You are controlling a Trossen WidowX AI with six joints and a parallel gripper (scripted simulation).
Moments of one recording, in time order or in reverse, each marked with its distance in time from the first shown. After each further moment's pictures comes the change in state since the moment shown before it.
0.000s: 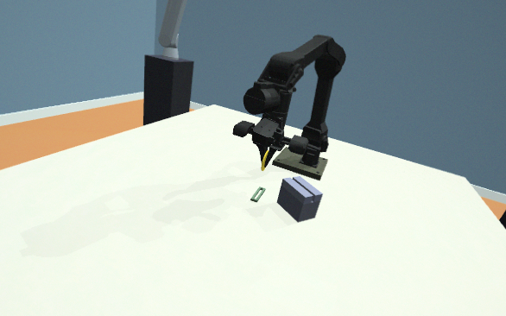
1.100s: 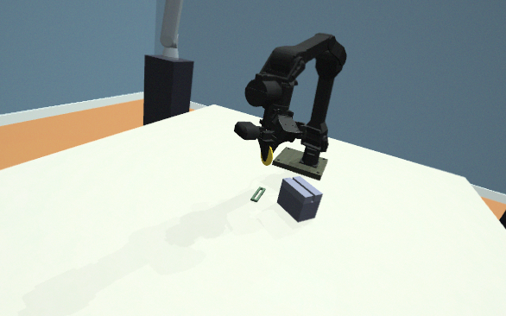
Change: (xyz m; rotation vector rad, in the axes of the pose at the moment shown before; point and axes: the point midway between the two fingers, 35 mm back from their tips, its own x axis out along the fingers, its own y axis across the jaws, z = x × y) arm -0.015 -0.001 -0.004 -0.842 -0.006 -0.005
